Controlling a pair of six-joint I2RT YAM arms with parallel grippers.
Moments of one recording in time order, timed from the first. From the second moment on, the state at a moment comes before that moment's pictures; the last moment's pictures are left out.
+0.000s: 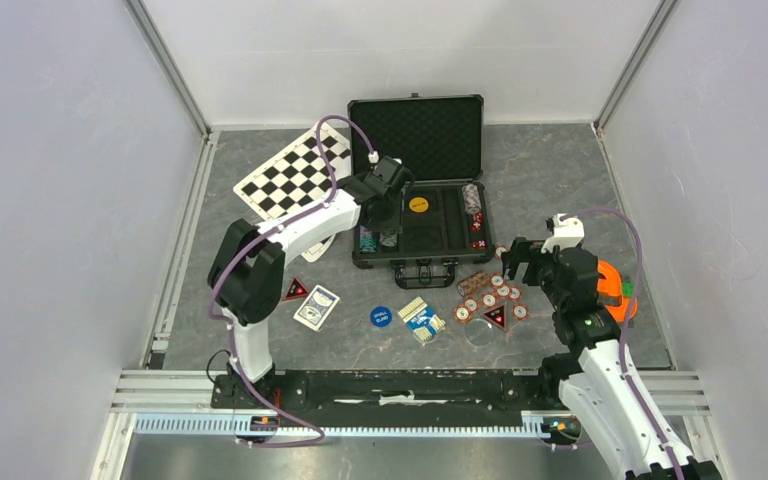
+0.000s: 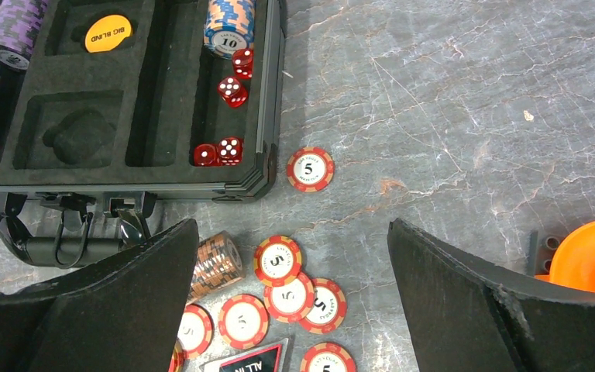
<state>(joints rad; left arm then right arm) -0.69 1.88 1.49 -0.63 -0.19 -0.52 0.18 0.59 0.37 -0.17 0.03 0.18</state>
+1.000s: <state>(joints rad) -0.64 1.93 1.54 -0.59 -0.15 -0.54 0.18 0.59 0.36 -0.14 0.02 0.18</state>
